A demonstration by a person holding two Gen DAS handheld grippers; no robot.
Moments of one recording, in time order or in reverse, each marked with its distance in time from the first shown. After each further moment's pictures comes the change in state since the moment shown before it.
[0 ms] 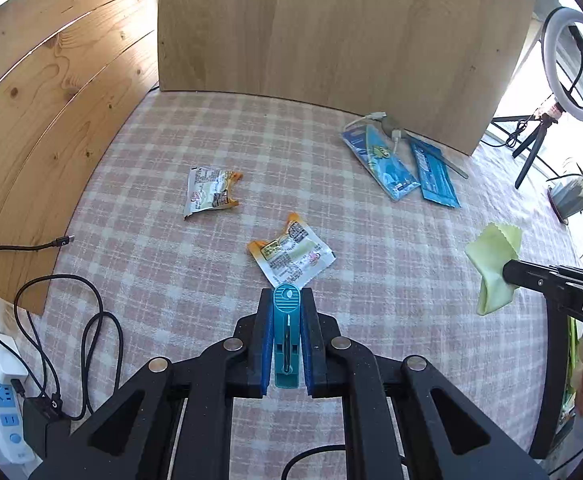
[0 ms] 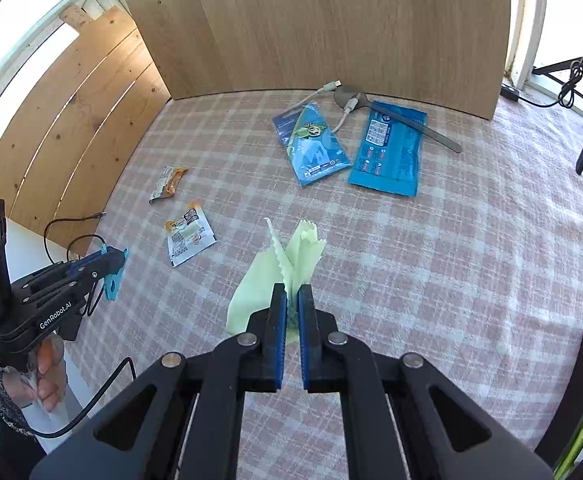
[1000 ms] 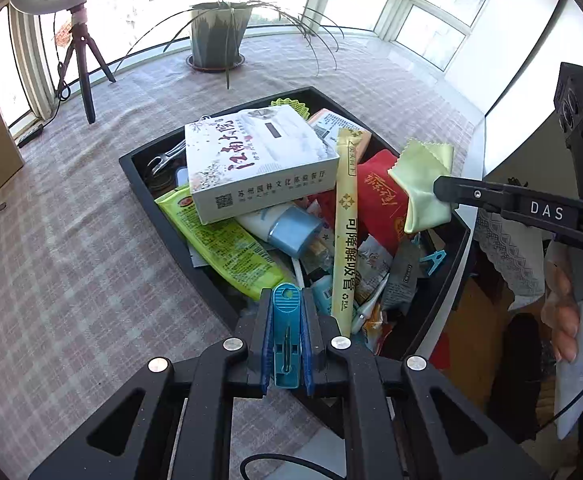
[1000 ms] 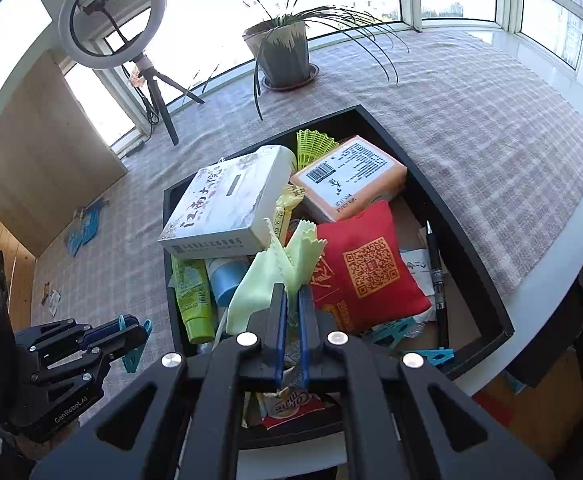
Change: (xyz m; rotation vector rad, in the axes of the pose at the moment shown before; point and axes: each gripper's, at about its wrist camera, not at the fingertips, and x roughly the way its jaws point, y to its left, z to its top) left arm -0.057 -0.442 -0.150 0.789 0.152 -0.503; right arm -0.279 -0.263 -0.307 0.670 -0.305 -0.385
